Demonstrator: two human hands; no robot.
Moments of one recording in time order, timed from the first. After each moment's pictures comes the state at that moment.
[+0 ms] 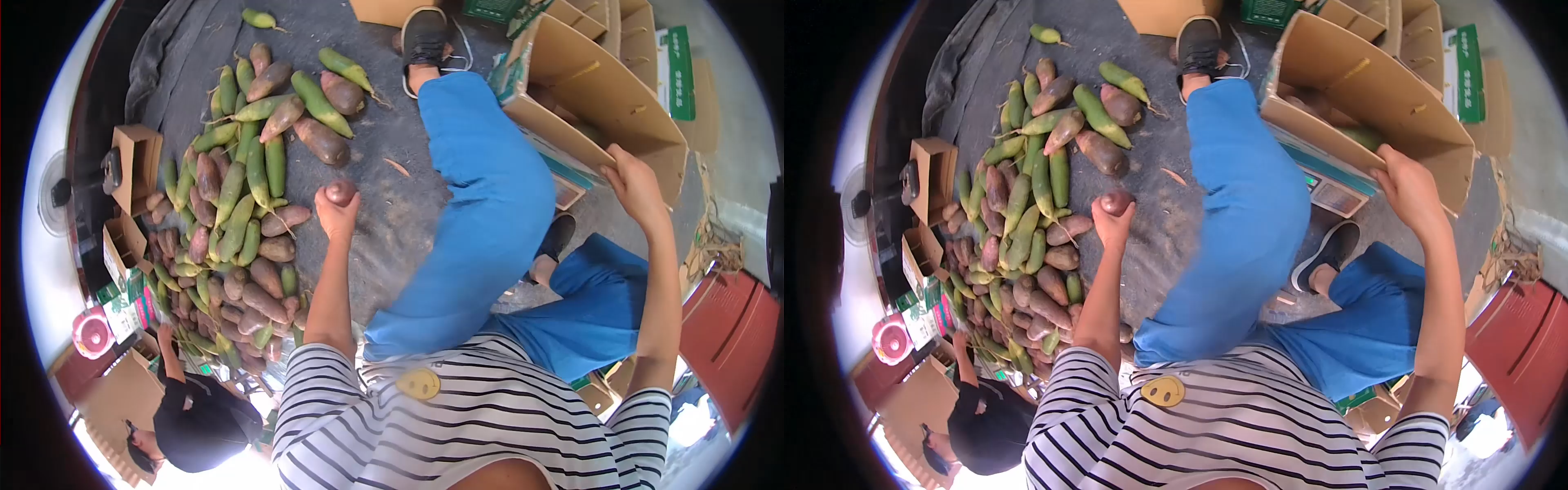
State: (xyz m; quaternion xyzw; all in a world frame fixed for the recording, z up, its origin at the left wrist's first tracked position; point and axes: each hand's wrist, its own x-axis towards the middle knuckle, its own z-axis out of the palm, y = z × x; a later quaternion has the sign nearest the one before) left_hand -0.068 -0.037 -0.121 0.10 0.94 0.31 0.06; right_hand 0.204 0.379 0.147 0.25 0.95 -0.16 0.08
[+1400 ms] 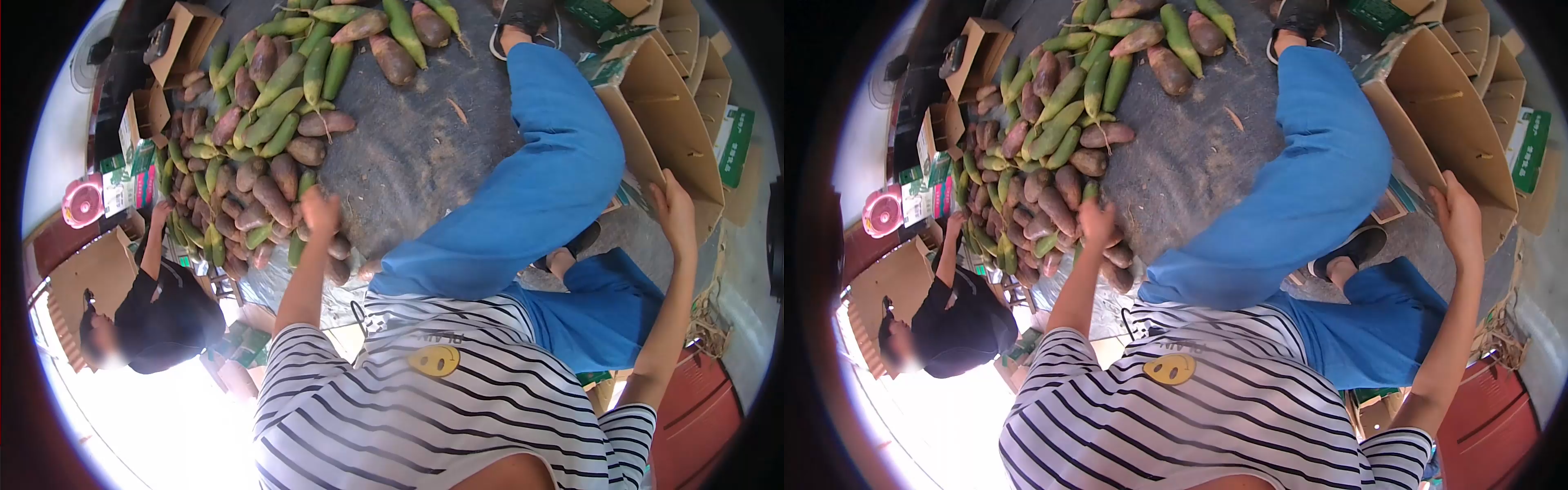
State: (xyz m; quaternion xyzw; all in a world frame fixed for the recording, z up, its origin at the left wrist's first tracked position) left_hand 0.018 -0.233 -0.064 -0.03 0.99 0.05 0.12; right_hand 0.227 0.383 0.128 0.20 0.97 -0.14 0.05
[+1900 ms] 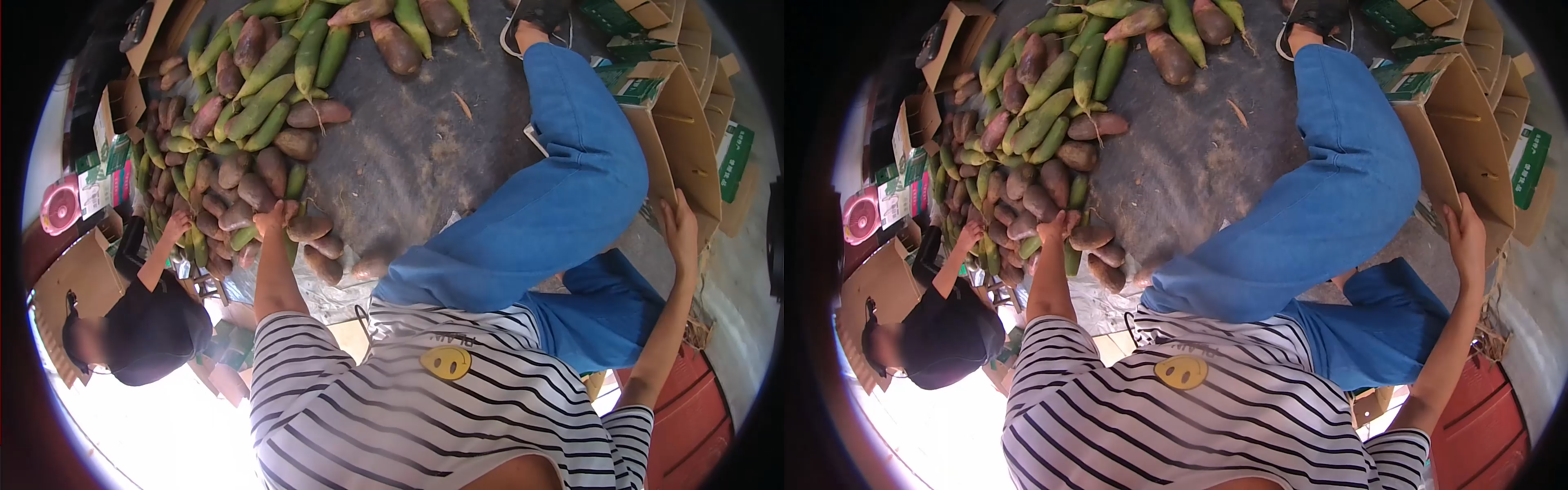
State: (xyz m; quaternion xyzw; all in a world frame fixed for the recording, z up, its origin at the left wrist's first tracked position) left_hand -0.038 -0.399 -0.123 -0.39 0.91 0.05 0.16; right_hand 0.227 0.387 0.124 0.23 0.96 -0.14 0.07
